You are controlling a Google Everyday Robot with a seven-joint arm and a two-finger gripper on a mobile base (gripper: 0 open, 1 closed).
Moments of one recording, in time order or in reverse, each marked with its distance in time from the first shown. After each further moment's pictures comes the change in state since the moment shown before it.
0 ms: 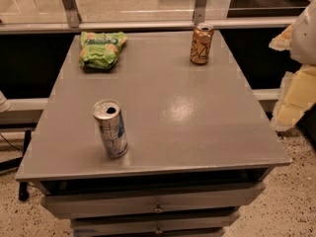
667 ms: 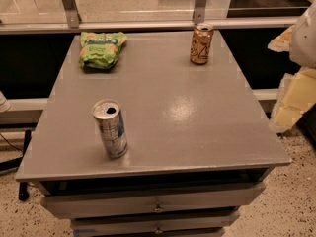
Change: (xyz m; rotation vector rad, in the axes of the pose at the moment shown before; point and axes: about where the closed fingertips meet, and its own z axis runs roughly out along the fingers) arm -0.003 0.002 0.002 0.000 -0.026 0.001
